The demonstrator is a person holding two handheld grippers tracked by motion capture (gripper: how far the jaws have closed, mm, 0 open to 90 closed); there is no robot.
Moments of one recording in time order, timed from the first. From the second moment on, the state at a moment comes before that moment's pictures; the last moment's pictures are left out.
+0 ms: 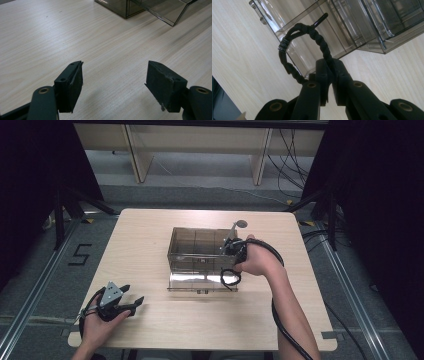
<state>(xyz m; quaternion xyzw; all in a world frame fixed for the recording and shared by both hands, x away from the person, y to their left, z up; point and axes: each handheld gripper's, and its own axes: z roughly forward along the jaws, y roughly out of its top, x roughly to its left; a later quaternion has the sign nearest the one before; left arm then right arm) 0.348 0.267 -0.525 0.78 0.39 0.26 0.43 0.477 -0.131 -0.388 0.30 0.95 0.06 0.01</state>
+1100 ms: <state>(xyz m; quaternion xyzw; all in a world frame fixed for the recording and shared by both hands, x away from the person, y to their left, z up) 0.347 0.266 -0.525 0.78 0.39 0.26 0.43 0.487 -0.122 -0.401 0.30 0.95 0.06 0.01</state>
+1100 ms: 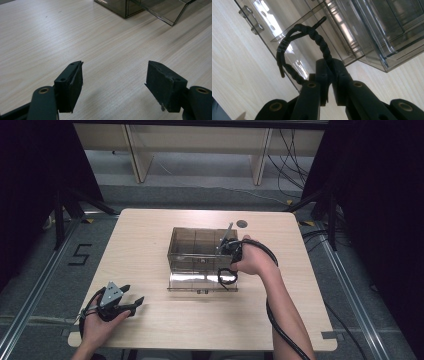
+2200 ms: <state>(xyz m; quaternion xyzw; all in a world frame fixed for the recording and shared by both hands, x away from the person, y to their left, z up) 0.347 0.265 -0.525 0.78 0.38 0.26 0.42 0.491 -0.121 -0.396 0.30 0.95 0.06 0.03</state>
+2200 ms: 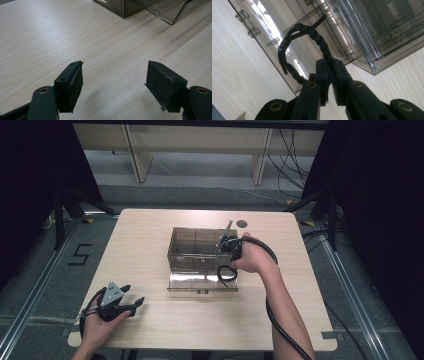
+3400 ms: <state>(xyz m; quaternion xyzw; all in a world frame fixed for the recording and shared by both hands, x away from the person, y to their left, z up) 0.347 0.264 -0.526 0.78 0.38 0.25 0.42 0.489 -0.109 -0.414 0.27 0.96 0.01 0.01</state>
